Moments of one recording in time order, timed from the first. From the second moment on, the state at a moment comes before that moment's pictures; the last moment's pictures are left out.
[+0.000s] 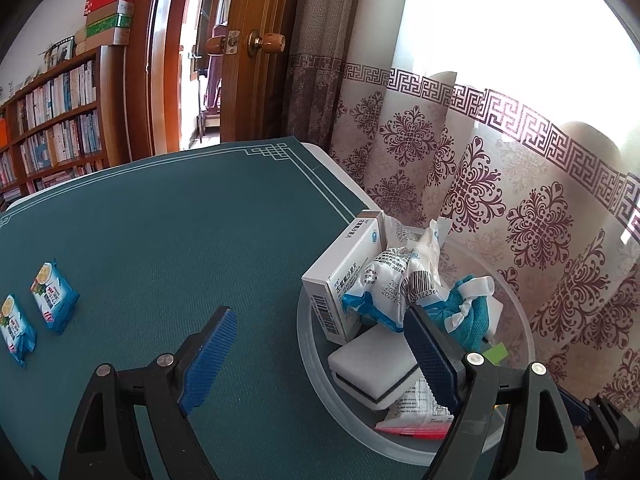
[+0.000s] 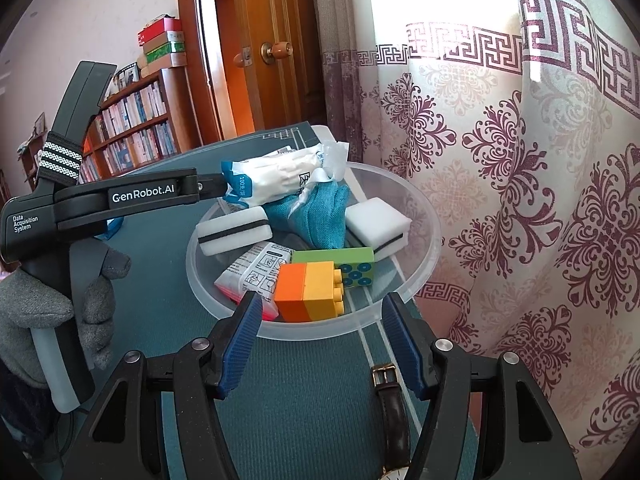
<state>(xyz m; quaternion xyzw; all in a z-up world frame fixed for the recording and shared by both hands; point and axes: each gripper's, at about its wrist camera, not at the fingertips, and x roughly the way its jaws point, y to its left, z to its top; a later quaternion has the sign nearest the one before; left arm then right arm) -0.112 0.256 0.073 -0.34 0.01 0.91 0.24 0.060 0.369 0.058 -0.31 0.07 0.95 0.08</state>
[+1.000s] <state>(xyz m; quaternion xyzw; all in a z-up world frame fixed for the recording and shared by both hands) -0.115 0.121 0.065 -0.35 -0.06 0.93 0.09 0.059 0.319 0.064 -0.32 0.05 0.95 0.03</state>
